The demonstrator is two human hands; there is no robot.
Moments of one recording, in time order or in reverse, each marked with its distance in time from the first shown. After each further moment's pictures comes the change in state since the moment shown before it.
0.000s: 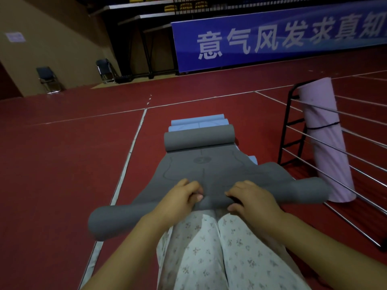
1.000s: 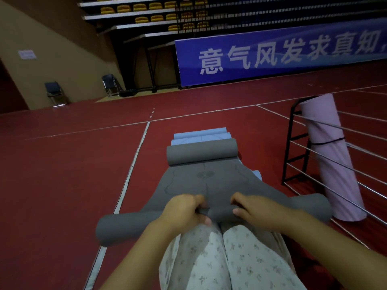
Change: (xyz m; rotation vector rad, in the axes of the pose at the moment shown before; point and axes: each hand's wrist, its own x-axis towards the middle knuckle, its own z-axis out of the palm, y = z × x) left_hand 0.022 0.011 -0.022 0.288 -0.089 -0.019; right_hand 0.036 0.025 -0.009 0.066 -0.325 0.023
